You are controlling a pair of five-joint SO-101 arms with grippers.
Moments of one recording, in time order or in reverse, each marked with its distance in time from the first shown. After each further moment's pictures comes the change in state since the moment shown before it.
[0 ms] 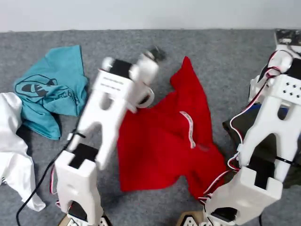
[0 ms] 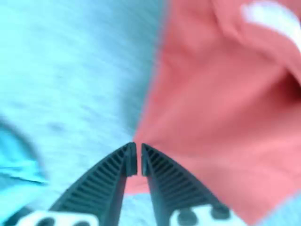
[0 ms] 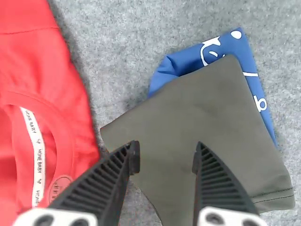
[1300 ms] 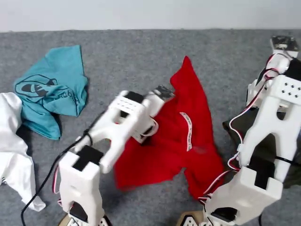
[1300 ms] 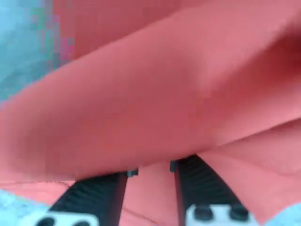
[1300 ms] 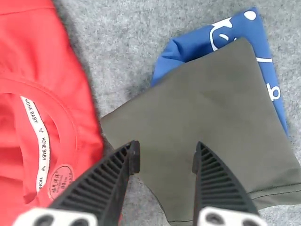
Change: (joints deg) left arm 5.5 0.0 39.6 -23.5 0.1; right arm 0.0 0.0 4.0 0.1 0.0
